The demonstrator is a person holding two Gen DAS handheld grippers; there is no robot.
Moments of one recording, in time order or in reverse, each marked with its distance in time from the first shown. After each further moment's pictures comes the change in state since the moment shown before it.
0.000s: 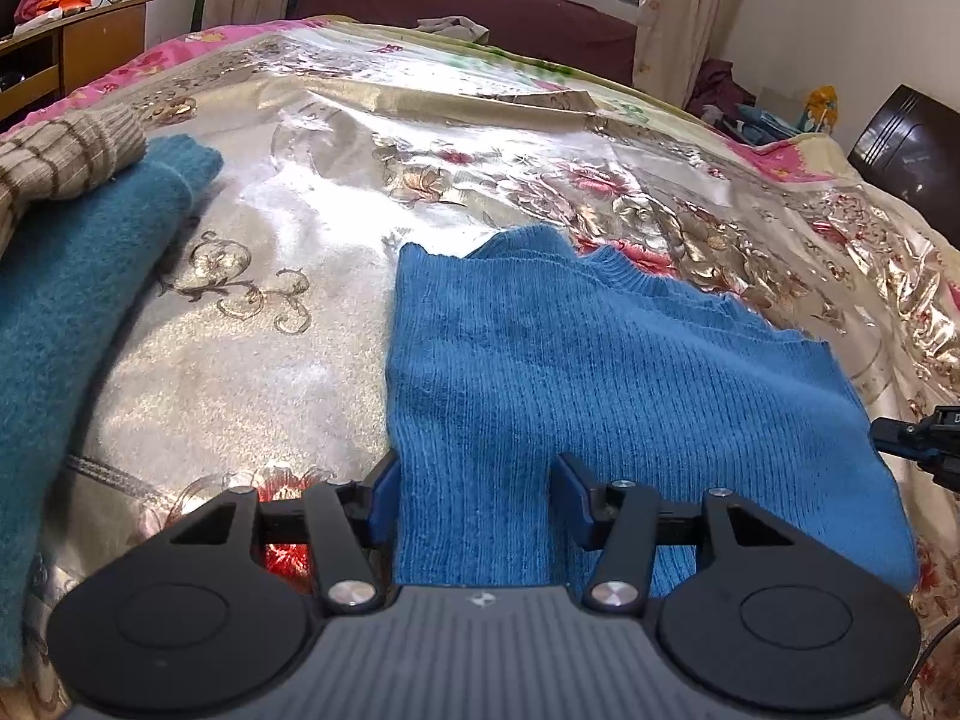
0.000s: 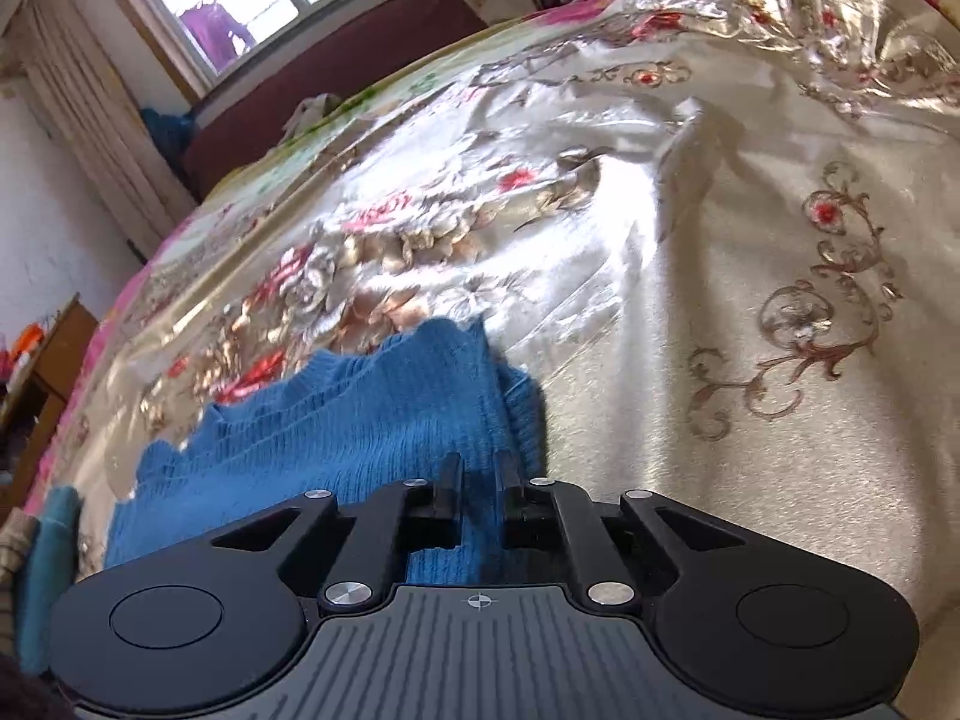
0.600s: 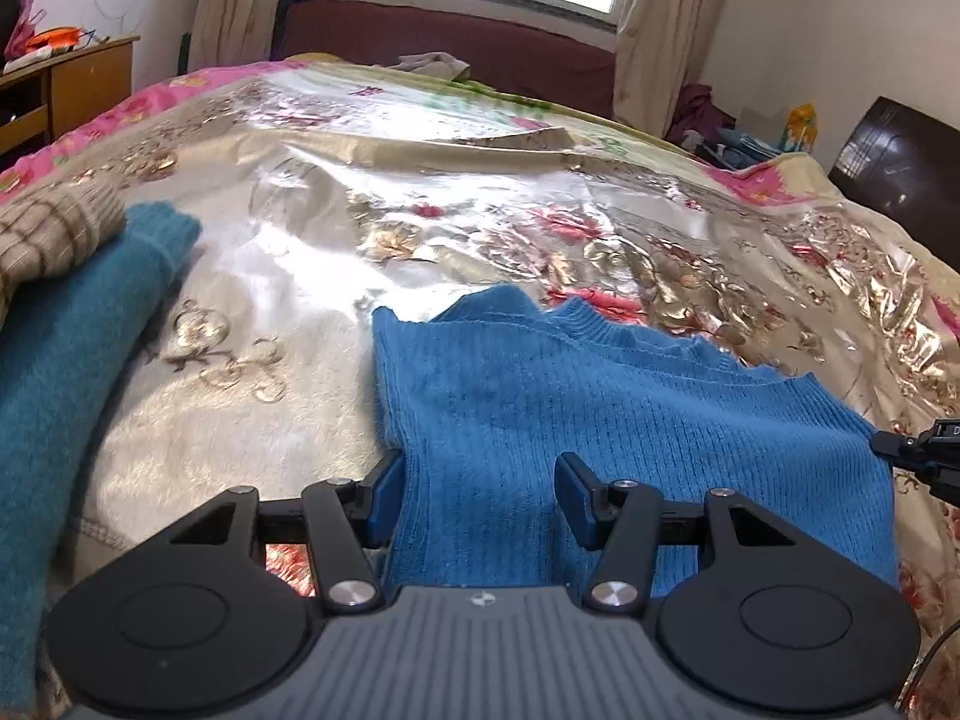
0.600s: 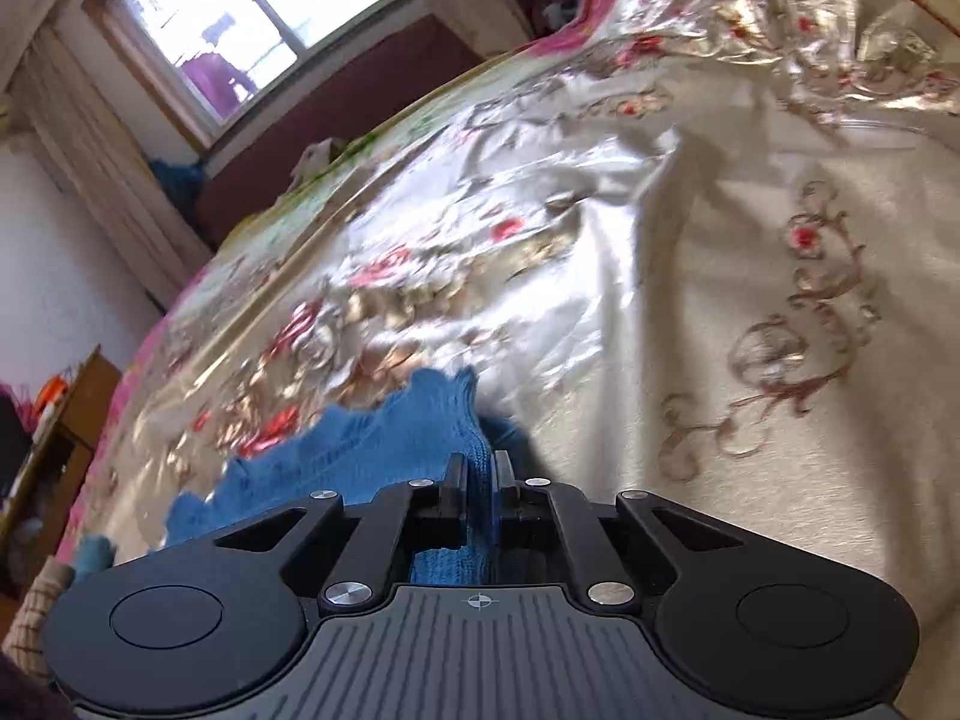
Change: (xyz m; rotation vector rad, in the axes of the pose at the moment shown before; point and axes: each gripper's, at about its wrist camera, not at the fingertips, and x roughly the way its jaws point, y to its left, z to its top) left arm -0.010 -0.016 0.016 0.037 -0.065 -0.017; right arm -0.016 -0.019 0.012 0.066 -0.061 0.042
